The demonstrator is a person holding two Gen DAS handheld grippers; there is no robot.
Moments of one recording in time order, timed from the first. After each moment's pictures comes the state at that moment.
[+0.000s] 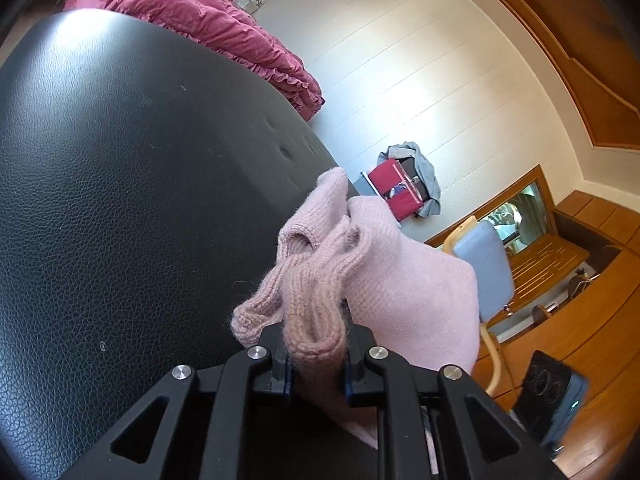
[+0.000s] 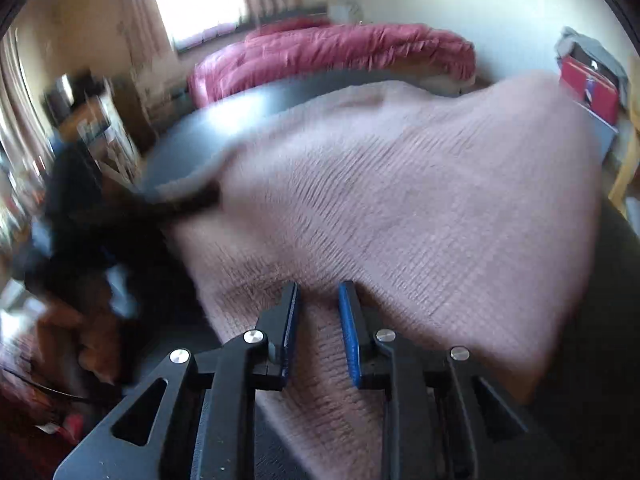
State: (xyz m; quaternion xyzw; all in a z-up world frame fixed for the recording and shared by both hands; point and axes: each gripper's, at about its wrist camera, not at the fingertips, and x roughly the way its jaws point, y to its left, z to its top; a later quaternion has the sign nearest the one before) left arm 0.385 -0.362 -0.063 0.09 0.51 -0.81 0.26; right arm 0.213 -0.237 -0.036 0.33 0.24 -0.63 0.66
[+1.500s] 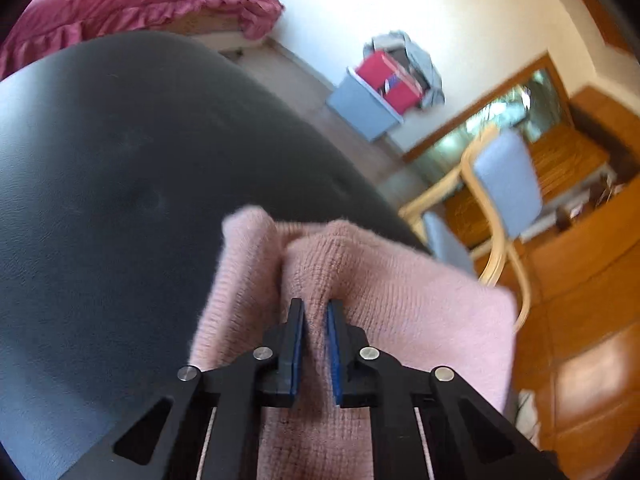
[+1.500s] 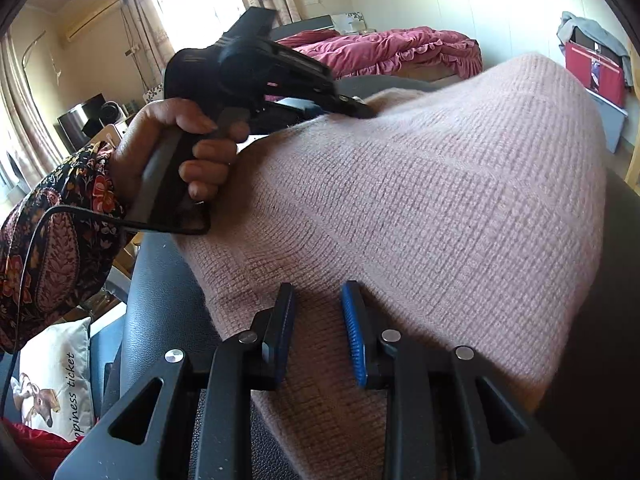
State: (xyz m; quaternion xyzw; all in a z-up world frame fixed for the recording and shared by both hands) left arm 0.240 -0.485 -0.013 0.30 0.44 -0.82 0.20; right arm 0.197 -0.260 -0.042 0.37 0.18 -0.61 0.68
